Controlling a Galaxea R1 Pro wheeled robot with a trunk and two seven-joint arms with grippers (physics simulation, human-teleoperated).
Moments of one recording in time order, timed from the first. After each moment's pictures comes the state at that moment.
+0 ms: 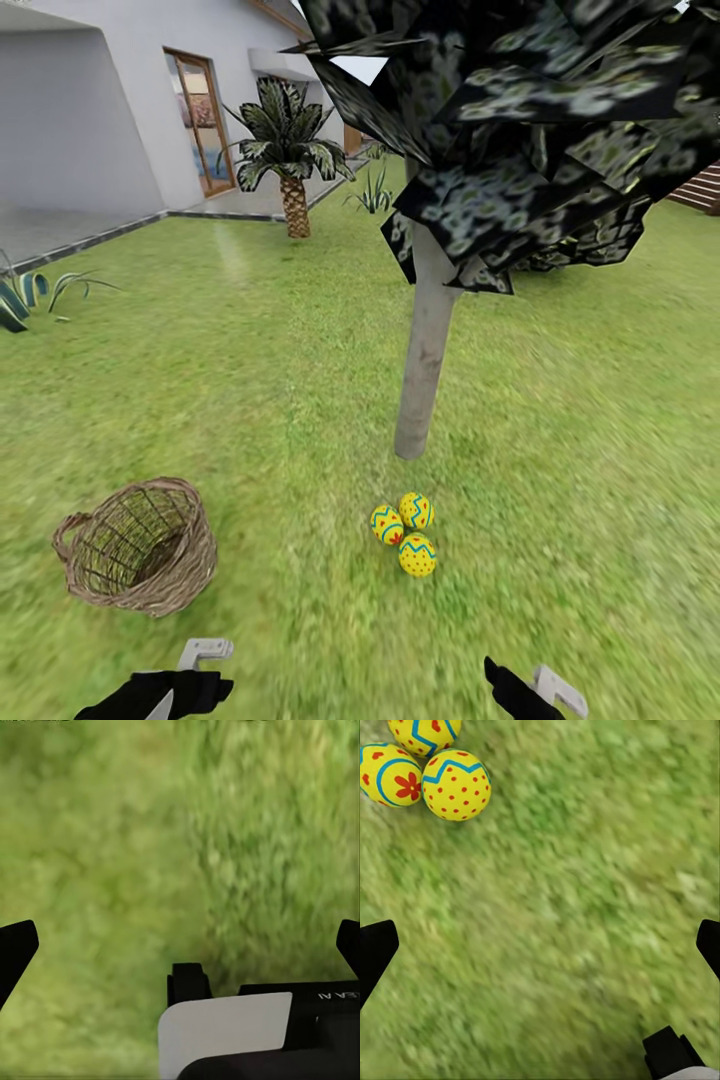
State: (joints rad) left arm -0.53 0.13 0.00 -0.16 0.00 0.18 -0.18; right arm -0.27 -0.03 -0.07 -0.49 -0.57 -0.08 0.01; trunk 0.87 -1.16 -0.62
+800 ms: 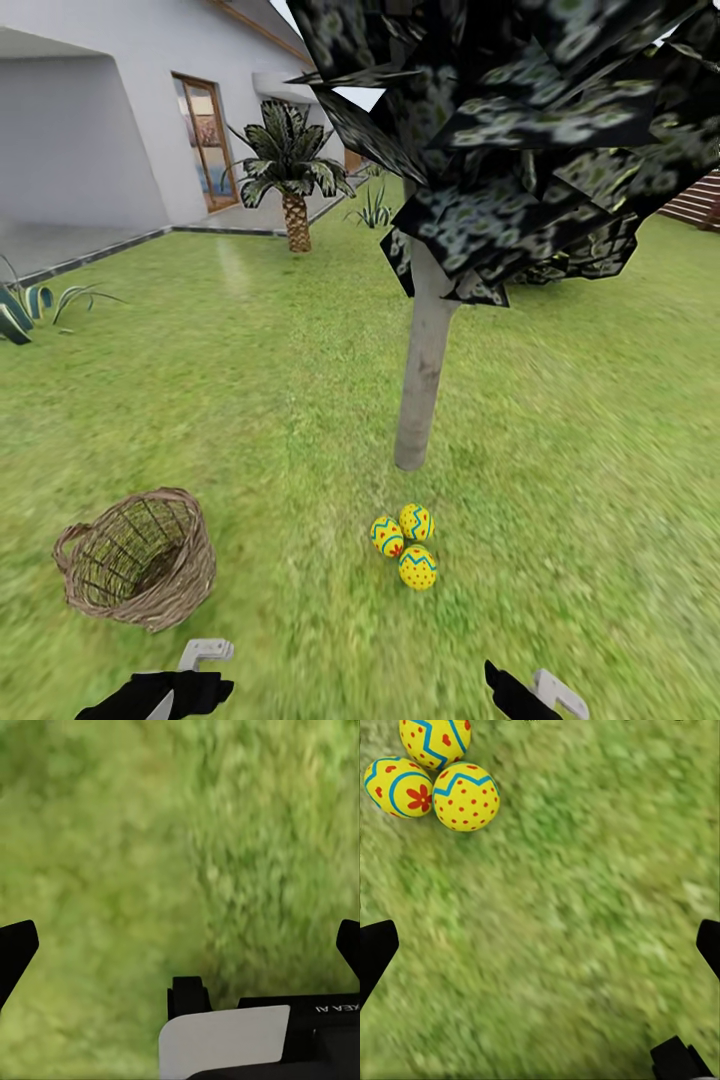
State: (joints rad) left arm -0.53 0.13 0.00 -0.16 0.00 0.18 -0.18; right arm -0.27 -0.03 -0.07 -0.48 -0.57 -0.08 0.01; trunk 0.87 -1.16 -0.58
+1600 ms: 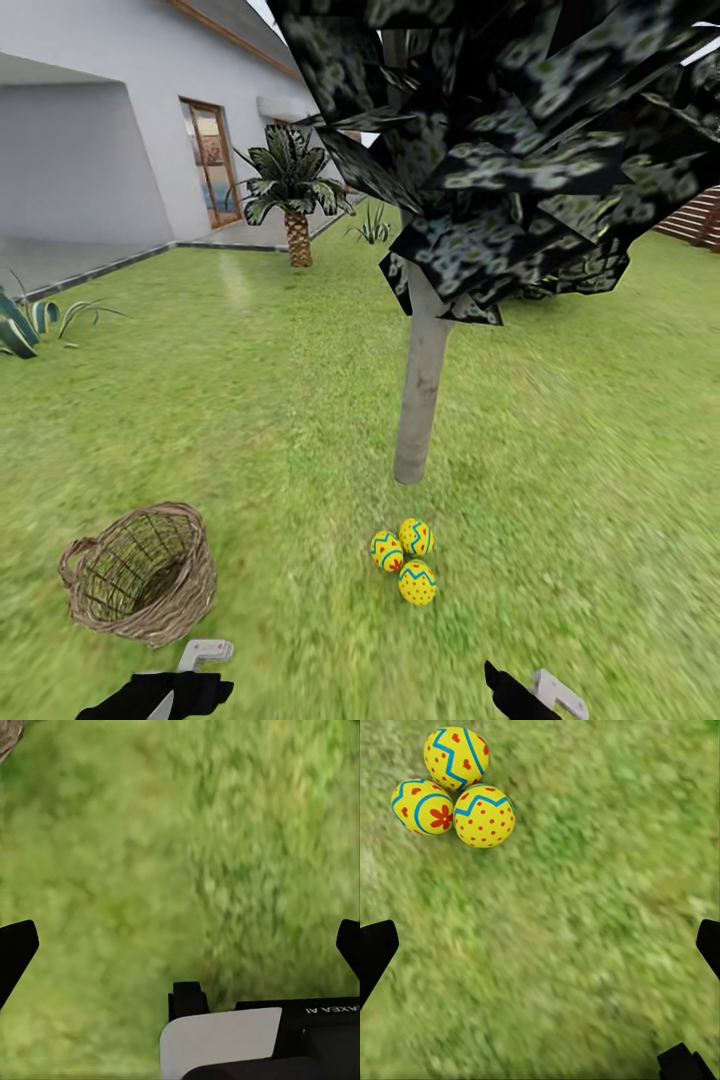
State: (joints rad) left arm -0.53 0.13 0.00 -0.16 0.00 0.18 -0.18; right arm -0.27 -0.03 -0.07 -0.48 -0.57 -0.08 0.01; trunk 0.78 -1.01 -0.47
